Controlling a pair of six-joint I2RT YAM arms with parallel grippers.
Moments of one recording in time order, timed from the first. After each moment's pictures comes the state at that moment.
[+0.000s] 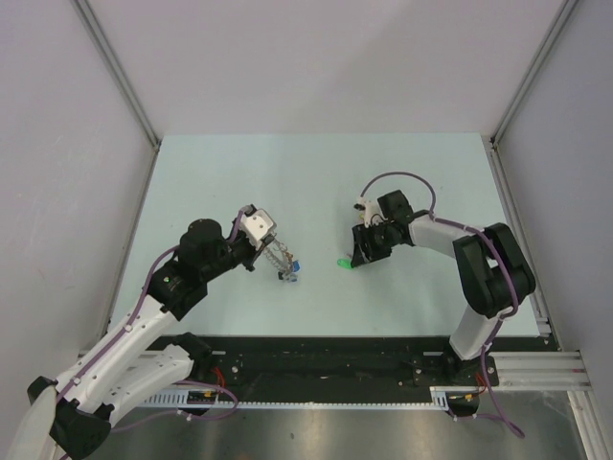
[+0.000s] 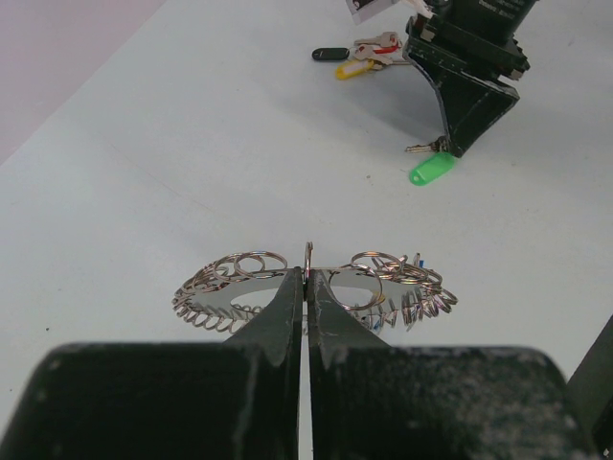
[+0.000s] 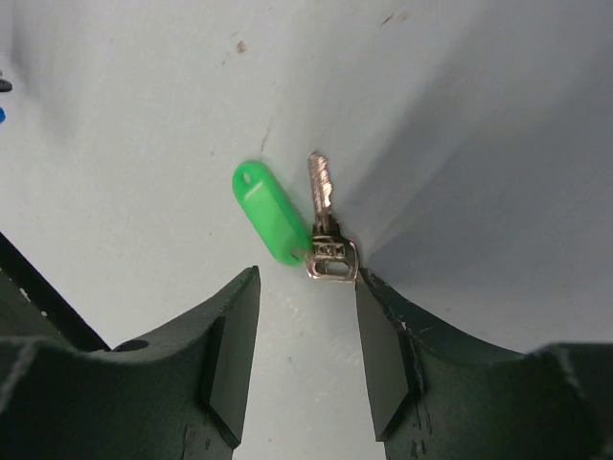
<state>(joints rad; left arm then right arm) -0.59 0.78 0.74 -0.28 0.19 0.29 0.39 1.76 0.99 -0.33 -0.51 0.06</state>
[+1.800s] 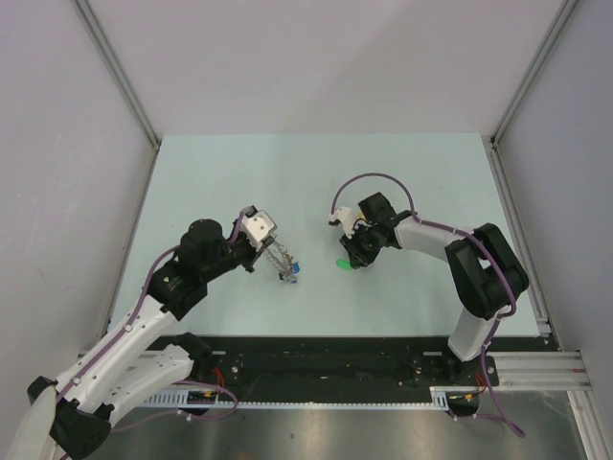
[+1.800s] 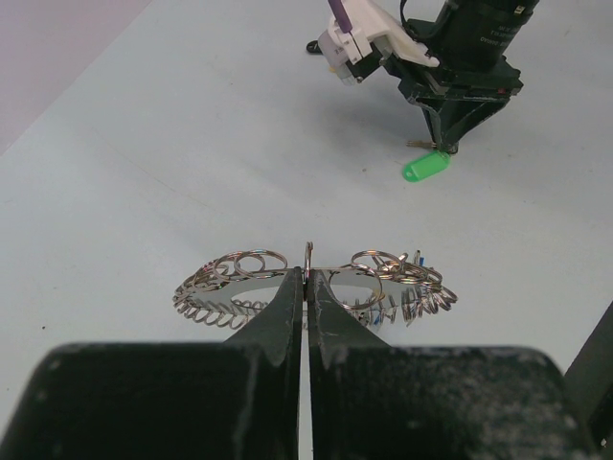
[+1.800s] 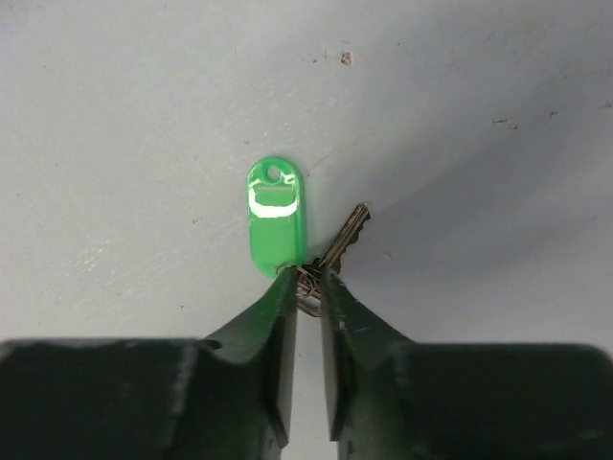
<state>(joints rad) -0.59 0.78 0.74 -0.30 0.20 0.30 0.53 1.76 1.03 -0.36 -0.39 -0.38</state>
